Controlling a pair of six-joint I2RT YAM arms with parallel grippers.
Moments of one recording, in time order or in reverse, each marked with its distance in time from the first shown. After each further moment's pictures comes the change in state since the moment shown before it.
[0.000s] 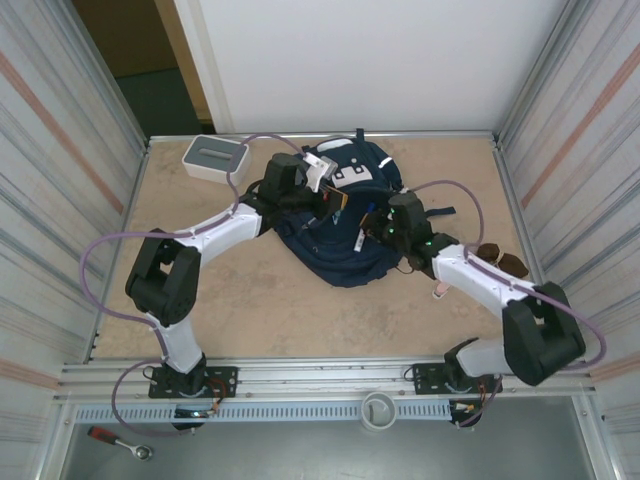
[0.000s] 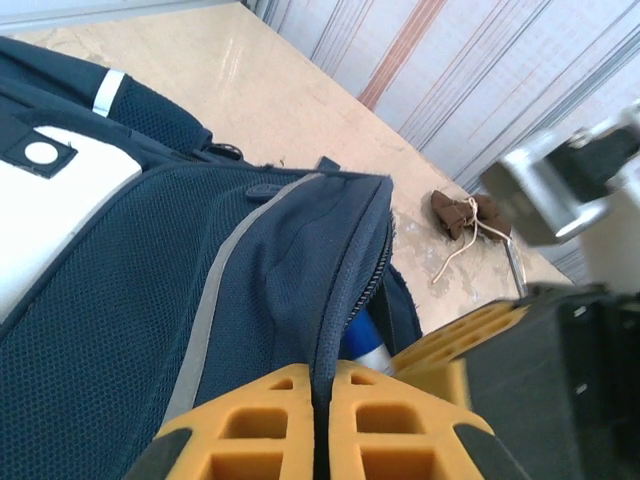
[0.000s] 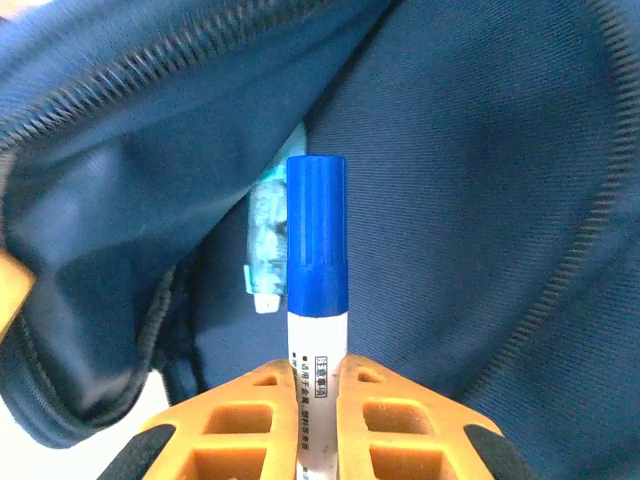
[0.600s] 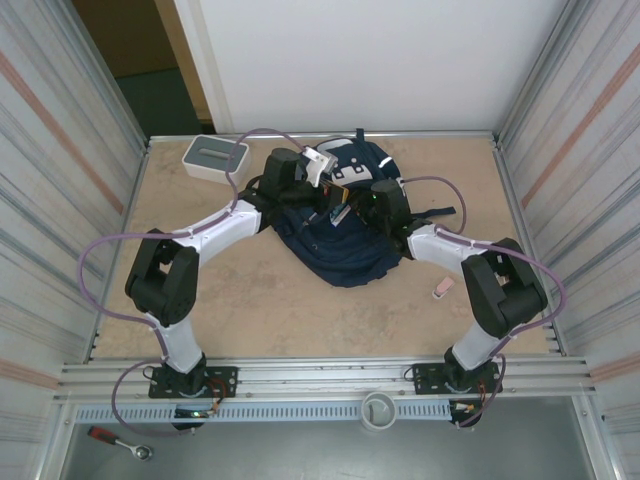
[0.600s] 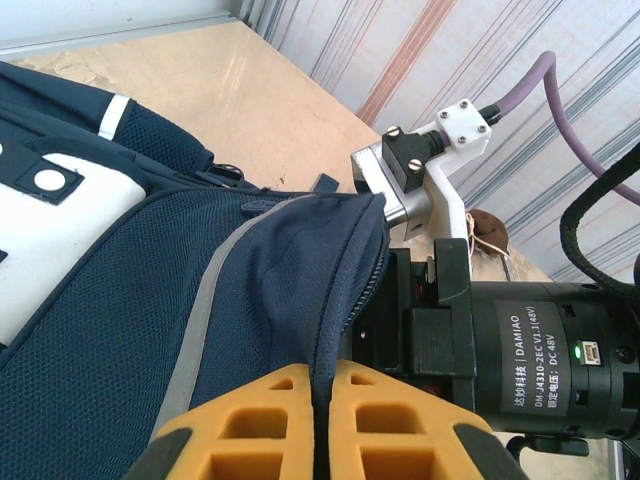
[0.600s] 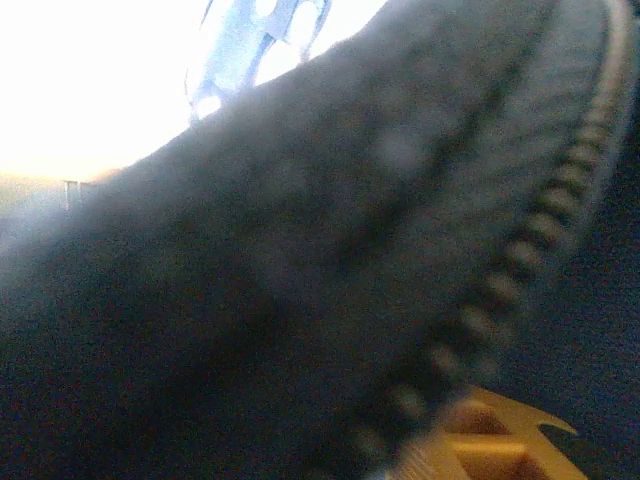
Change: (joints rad) left arm 0.002 -0.002 0.031 -0.015 -0.004 -0.007; right arm -0.001 0.261 0.124 0.206 0.116 0.216
